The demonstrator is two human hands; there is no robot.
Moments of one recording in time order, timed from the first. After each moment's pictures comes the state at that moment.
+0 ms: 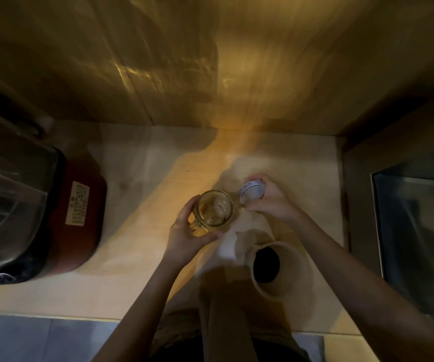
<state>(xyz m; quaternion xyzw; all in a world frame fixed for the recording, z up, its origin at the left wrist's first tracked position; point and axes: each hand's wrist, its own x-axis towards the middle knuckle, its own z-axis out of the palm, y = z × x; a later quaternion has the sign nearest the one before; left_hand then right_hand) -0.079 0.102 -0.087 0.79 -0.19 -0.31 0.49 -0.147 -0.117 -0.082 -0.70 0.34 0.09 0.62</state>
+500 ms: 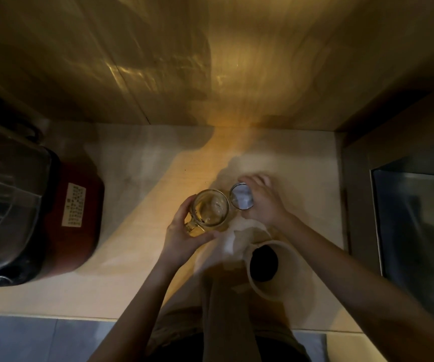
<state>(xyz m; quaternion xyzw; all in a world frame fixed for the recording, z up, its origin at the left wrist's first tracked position) -0.079 0.102 -0.080 0.78 -0.19 -0.32 0.50 -0.149 -0.112 -0.108 -0.92 0.23 0.10 0.30</state>
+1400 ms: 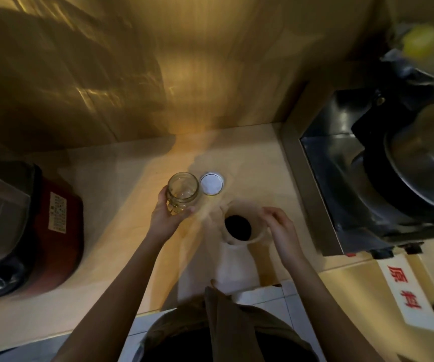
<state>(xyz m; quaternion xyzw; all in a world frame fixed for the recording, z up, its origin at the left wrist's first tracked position) -0.083 0.101 -0.078 0.78 -0.20 -0.35 0.47 -0.301 -0.019 -0.036 -0.57 0.53 -0.19 0.60</state>
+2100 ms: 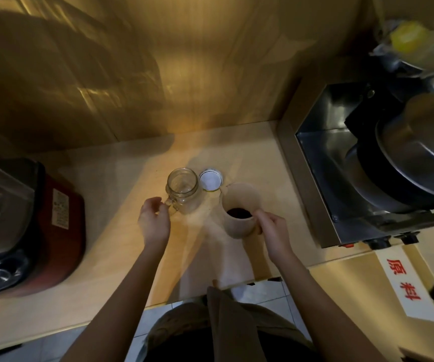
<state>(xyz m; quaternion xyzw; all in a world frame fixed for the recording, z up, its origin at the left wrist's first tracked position) -0.098 0.118 -0.069 0.86 -0.08 -0.18 0.48 -0.294 0.002 -0.040 -0.54 0.53 -0.24 0.61</state>
